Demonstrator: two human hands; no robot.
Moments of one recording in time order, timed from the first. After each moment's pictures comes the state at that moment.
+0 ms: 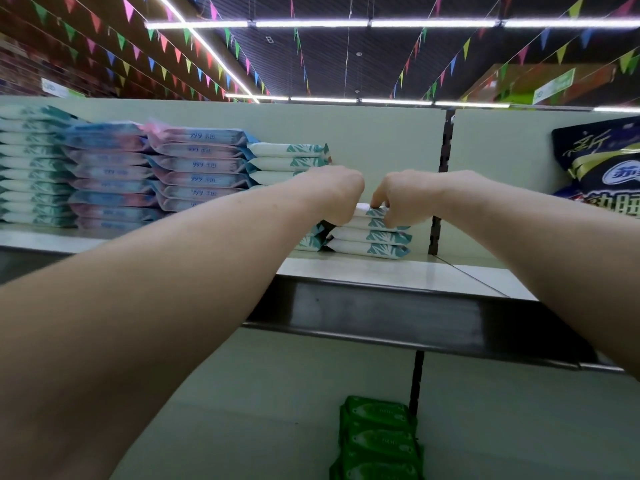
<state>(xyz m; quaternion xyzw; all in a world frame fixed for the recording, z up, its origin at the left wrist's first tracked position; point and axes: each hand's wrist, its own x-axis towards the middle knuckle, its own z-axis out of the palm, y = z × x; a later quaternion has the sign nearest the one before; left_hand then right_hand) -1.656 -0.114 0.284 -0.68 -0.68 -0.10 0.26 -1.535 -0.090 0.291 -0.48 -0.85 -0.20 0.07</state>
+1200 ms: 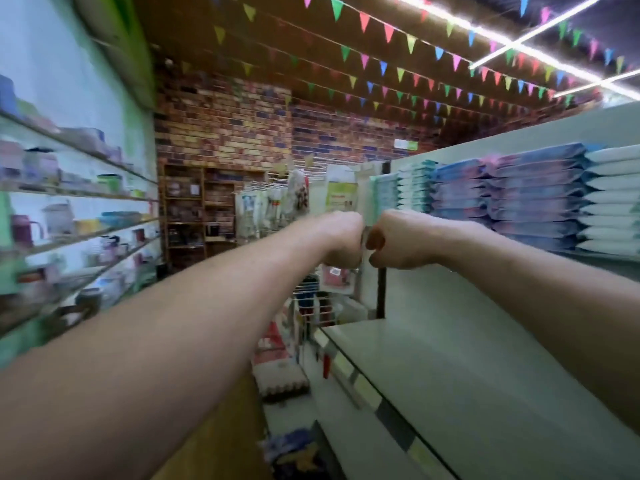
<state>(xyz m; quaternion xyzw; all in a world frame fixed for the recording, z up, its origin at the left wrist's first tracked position) -1.714 -0.465 0.233 -0.27 -0.95 -0.05 0.15 -1.680 -0.357 0.232 0.06 -0.98 -0.04 0.18</state>
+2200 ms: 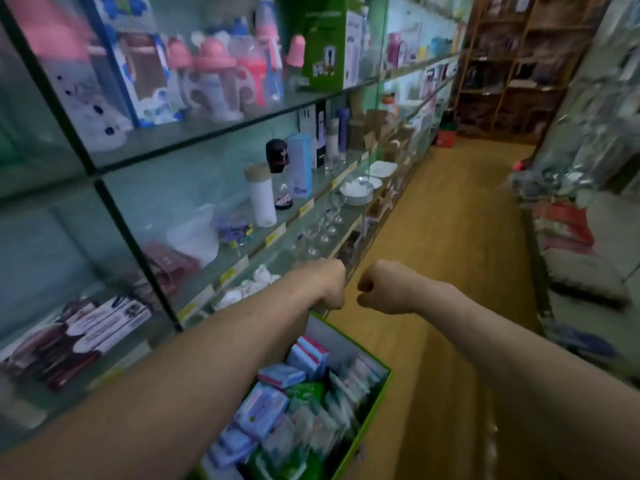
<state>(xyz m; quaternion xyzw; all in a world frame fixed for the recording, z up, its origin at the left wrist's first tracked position) -1.560 -1.049 -0.065 0.22 -0.96 -0.09 -0.15 -1.629 -0.943 -0.065 0.43 -0.88 0.06 -0.19</state>
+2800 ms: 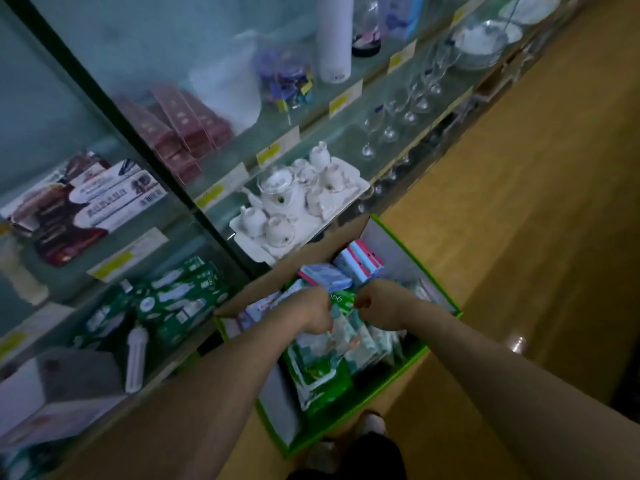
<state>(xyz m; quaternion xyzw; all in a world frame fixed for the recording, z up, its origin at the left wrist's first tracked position) -1.498 -1.119 -0.318 0.39 -0.81 -0.29 -0.32 -1.623 -1.032 -0.301 0.50 -0.76 -0.04 -0.42</state>
